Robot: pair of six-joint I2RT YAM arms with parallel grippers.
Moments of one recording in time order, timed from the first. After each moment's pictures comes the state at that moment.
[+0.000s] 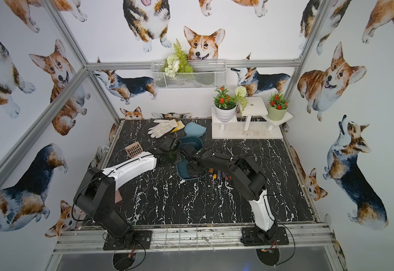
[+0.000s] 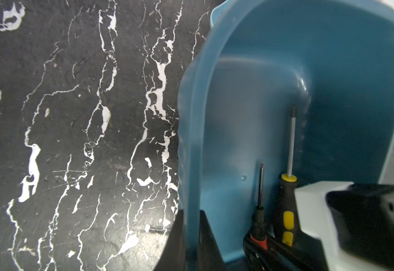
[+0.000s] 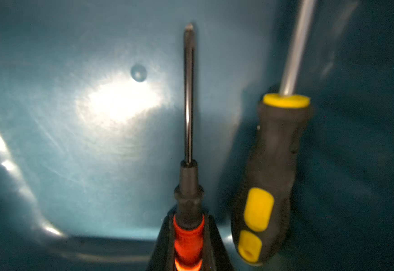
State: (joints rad) left arm -0.56 1.66 1.16 -0.52 -0.17 -0.72; right arm 0.88 2.03 1.46 -0.72 0.08 0.55
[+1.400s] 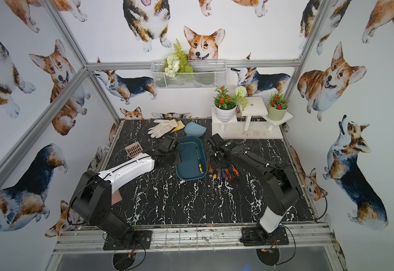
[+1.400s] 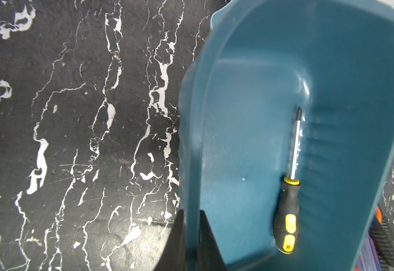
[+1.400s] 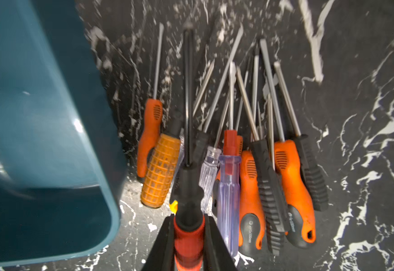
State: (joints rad) left arm -0.57 1.63 1.13 -0.51 -0.18 -0.73; right arm 0.63 1.69 1.25 -0.84 0.06 0.47
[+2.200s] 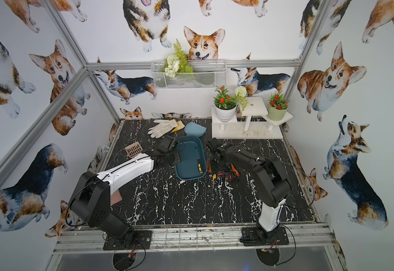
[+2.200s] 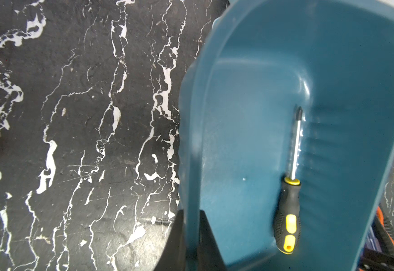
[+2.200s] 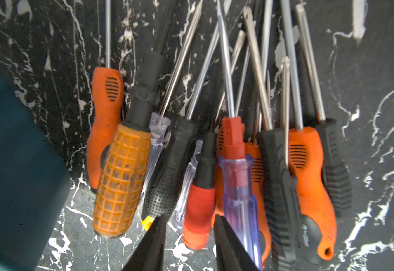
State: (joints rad) left arm -0.57 1.62 1.13 -0.52 -0.20 -0.73; right arm 0.63 1.79 1.25 -0.86 0.07 0.47
